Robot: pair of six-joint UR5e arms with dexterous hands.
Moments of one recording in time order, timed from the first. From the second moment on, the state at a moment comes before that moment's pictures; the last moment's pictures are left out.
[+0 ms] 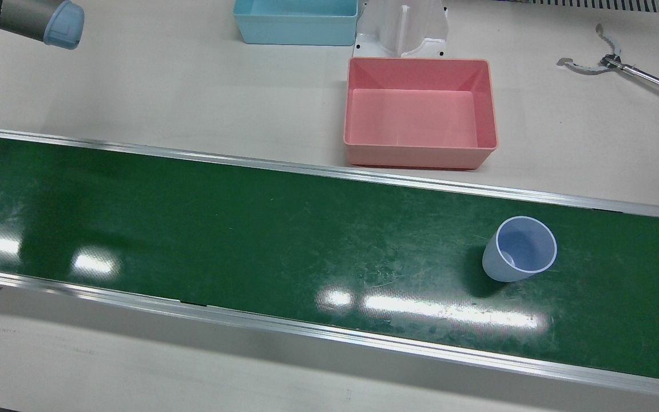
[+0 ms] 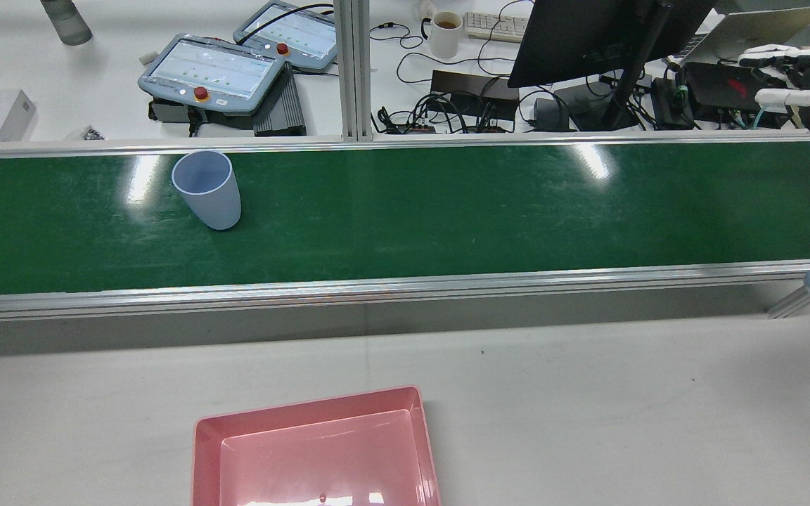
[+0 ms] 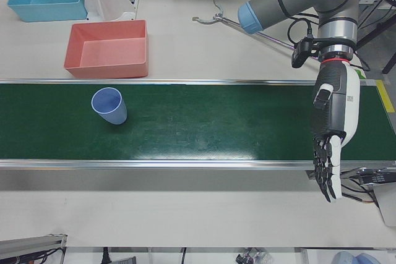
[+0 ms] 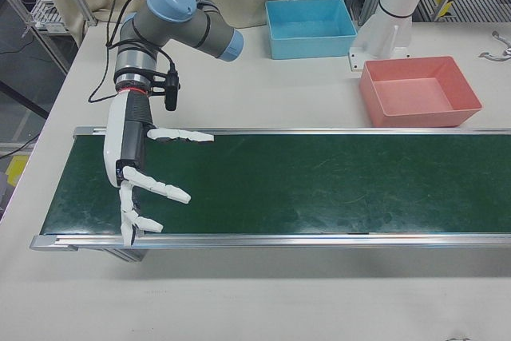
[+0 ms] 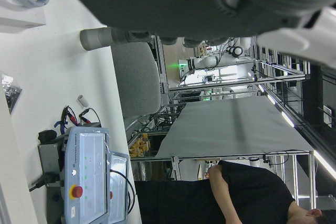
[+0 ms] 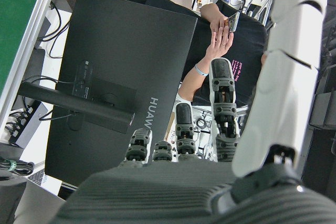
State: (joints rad) left arm -1.47 -1.87 -1.68 0.44 1.75 0.12; right arm 1.30 -1.43 1.77 -3.45 -1.41 -0.27
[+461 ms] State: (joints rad) left arm -1.47 -1.87 -1.68 0.44 1.74 0.12; right arm 1.30 -1.43 1.77 -3.45 -1.41 -0.27
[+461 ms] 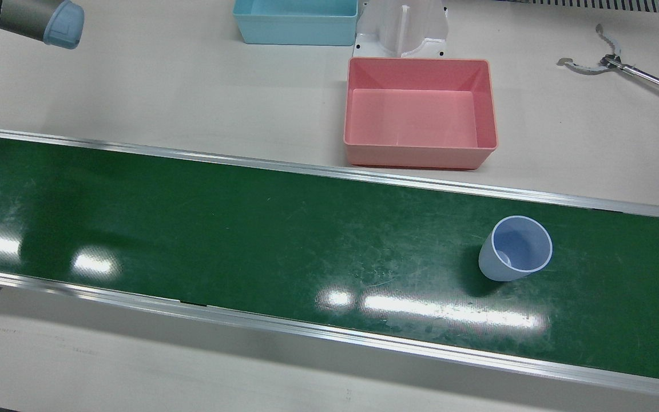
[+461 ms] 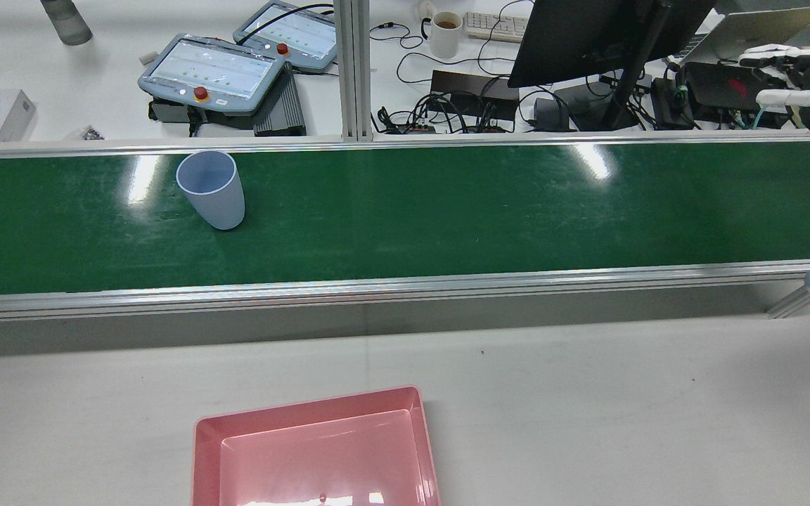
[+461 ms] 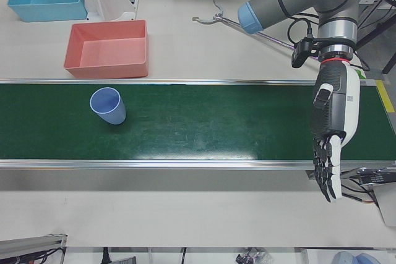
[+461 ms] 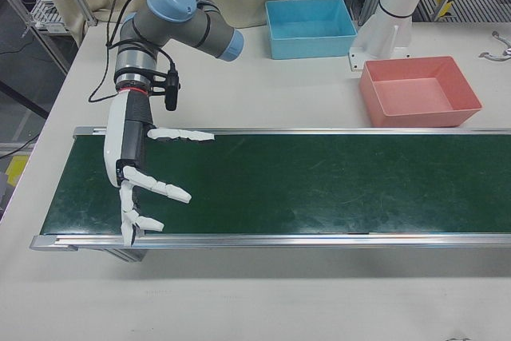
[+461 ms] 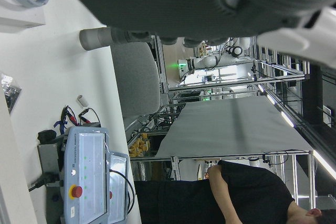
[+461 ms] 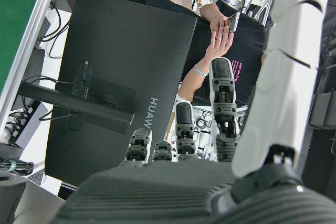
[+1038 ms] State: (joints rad) left arm -1.47 -1.87 -1.67 0.44 1.75 0.12; right arm 1.30 -1.43 1.77 -3.45 -1.41 -0.27
